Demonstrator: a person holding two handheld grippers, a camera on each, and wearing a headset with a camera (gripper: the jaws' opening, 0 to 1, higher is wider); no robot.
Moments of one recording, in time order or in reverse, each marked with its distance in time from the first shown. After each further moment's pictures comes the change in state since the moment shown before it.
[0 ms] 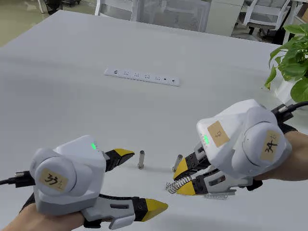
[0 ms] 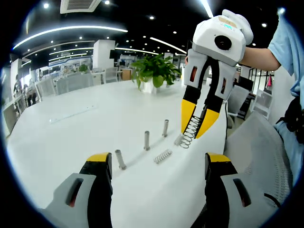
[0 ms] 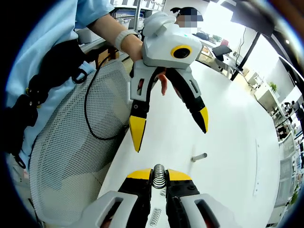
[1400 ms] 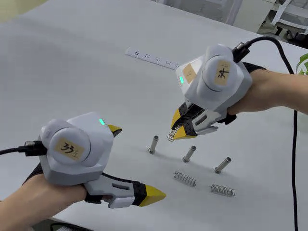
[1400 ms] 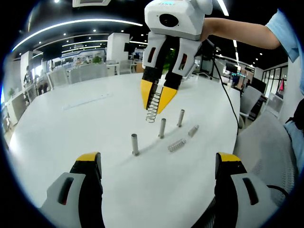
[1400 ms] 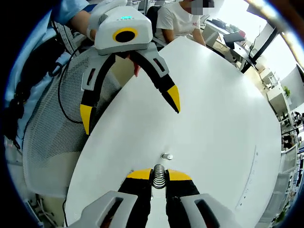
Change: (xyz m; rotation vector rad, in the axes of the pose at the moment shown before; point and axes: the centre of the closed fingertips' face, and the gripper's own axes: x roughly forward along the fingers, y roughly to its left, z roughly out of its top) left arm -0.006 0.021 -0.022 -0.052 0.053 0.102; right arm 0.027 -0.091 0.000 -0.108 0.180 0.085
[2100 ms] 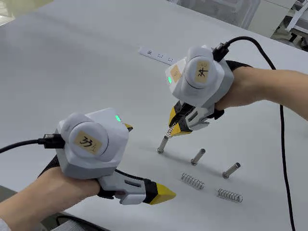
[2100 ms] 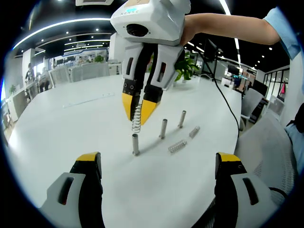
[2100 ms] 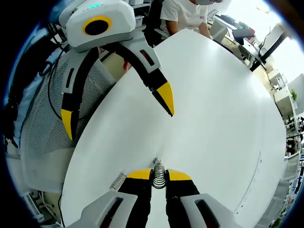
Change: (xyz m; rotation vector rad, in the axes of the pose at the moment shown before) left arm 0.000 0.002 0.000 -0.023 -0.004 0.009; right arm 0.022 -0.015 0.010 -0.036 0.061 0.051
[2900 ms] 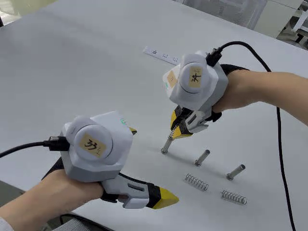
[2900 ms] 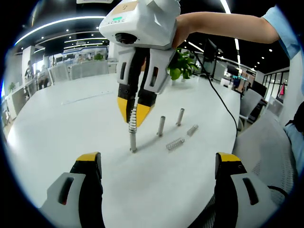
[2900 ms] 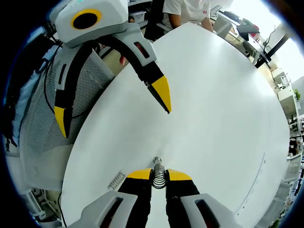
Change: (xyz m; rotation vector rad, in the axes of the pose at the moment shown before) left arm 0.000 -0.004 -0.006 -0.015 0.008 -0.015; right arm 0.014 -0.001 -0.004 -0.006 0.045 0.030
